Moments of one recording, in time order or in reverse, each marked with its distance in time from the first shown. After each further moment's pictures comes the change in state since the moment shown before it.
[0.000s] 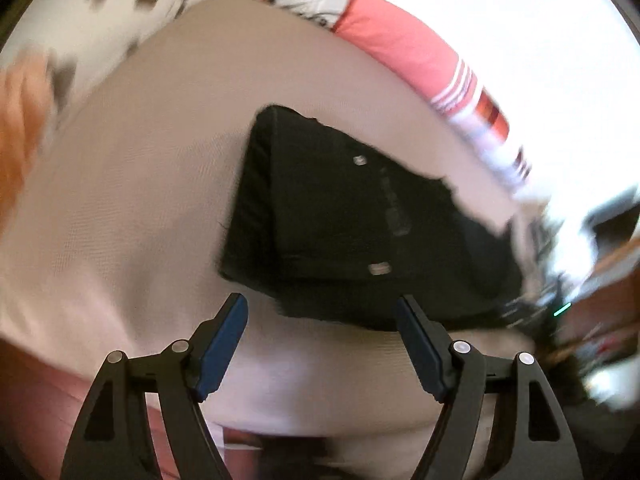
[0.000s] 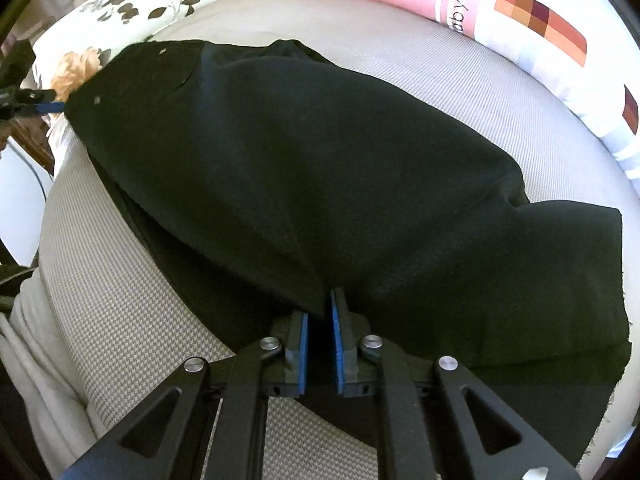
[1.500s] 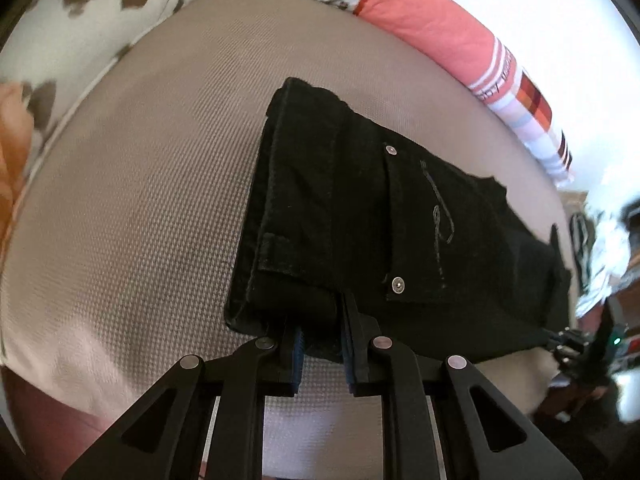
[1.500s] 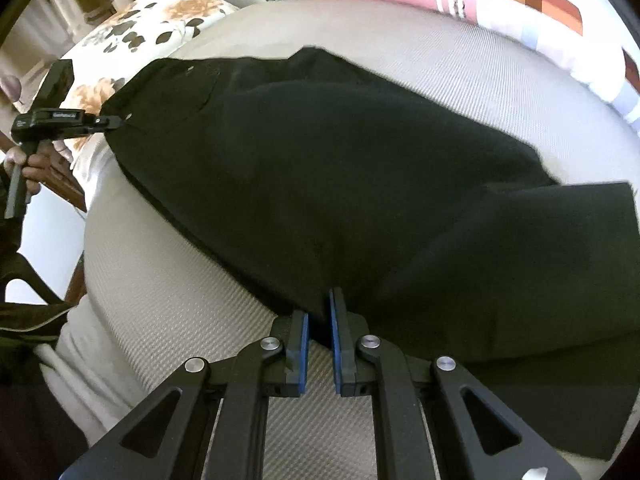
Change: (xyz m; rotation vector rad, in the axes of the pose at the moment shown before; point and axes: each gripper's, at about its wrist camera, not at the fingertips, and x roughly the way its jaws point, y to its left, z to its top) left arm 0.047 -0.009 0.023 0.106 0.001 0.221; right arm -0.006 0.021 -0.003 0.111 0.002 0.115
